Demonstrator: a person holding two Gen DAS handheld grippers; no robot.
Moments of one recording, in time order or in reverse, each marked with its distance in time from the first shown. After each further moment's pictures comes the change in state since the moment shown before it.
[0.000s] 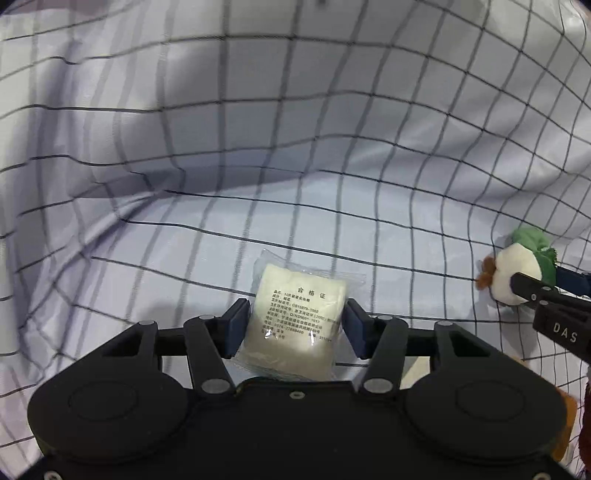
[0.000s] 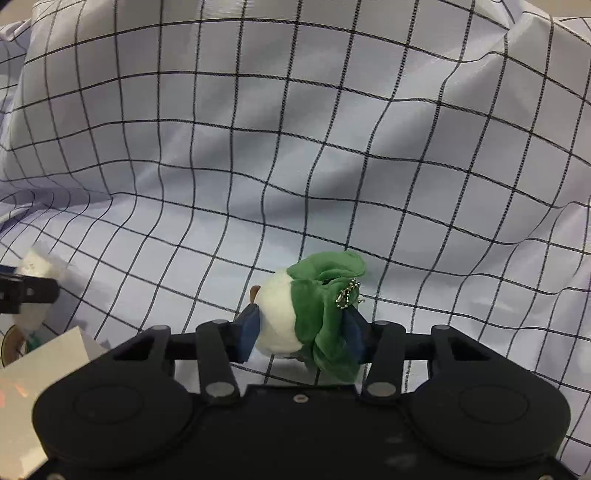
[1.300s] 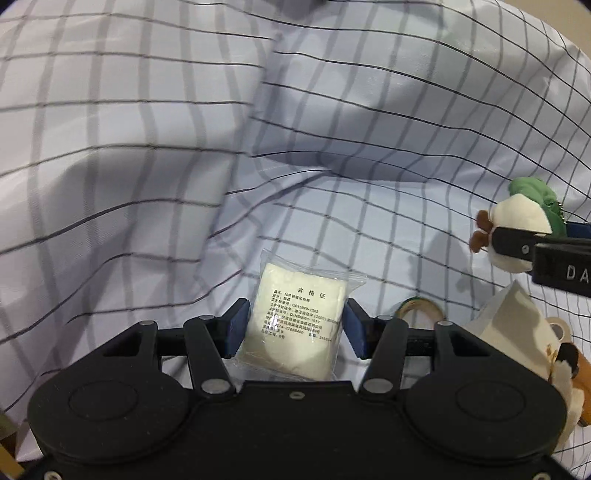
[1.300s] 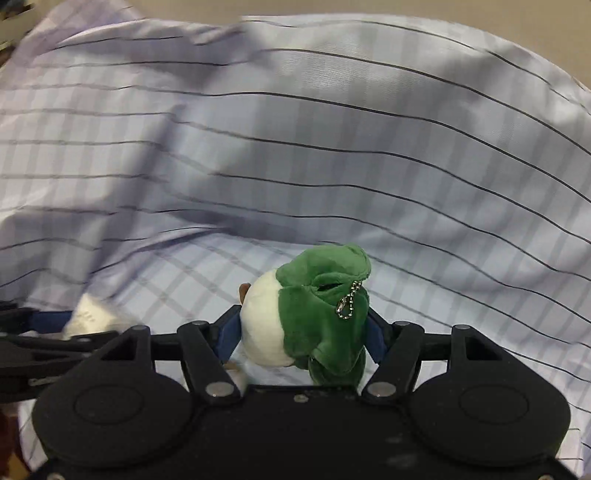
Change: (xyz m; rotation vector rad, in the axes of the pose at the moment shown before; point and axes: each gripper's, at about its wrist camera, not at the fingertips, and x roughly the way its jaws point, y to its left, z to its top) left arm -0.075 0.103 -0.073 -0.150 -0.109 0.109; right arm -0.071 0.151 0.025 -0.191 -0.092 0.279
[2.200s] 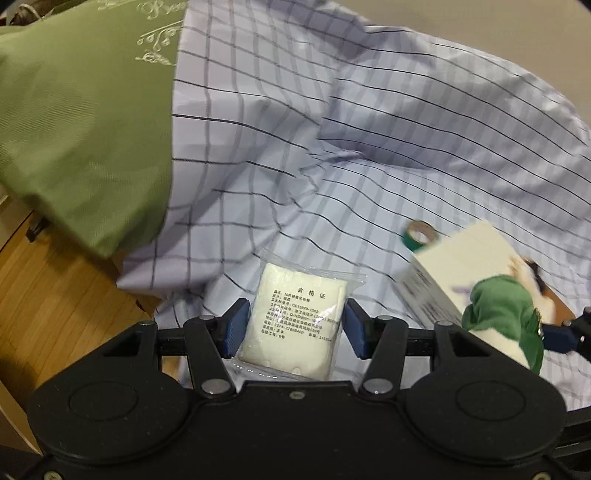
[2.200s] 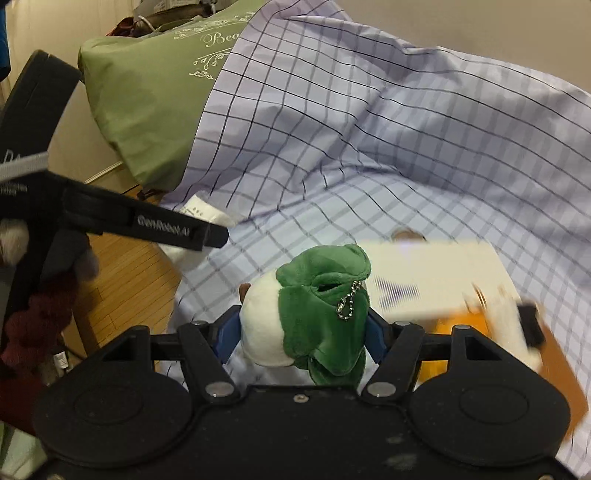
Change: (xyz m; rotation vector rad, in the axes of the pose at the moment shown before) left arm -0.133 0.040 -0.129 -0.078 -0.112 0.022; right arm -0.177 0.086 -0.167 -0.208 -0.039 0.293
